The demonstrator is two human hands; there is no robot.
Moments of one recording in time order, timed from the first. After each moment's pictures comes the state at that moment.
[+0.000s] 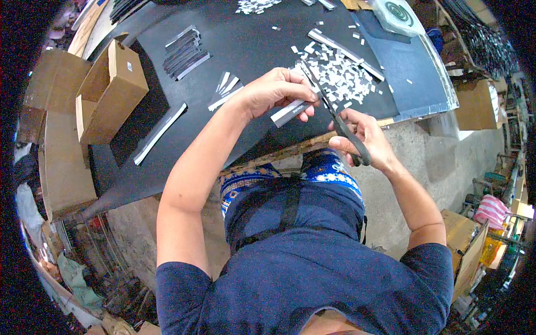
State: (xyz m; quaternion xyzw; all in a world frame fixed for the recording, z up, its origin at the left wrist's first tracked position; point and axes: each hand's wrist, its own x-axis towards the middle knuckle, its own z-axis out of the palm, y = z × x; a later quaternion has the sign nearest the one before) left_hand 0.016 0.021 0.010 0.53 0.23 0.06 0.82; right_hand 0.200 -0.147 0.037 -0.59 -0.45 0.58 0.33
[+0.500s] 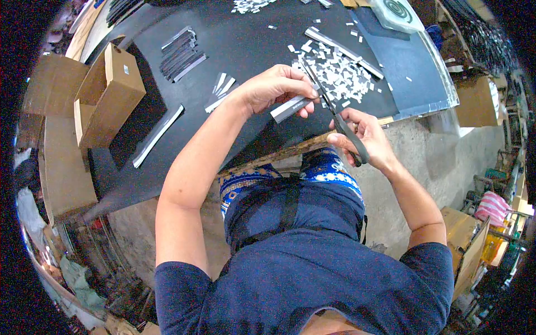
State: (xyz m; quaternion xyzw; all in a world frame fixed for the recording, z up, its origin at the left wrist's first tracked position) left_hand 0.026 0.031 0.004 0.52 0.20 0.04 0.83; right_hand 0.202 -0.147 0.032 -0.61 -0.42 0.57 0.35
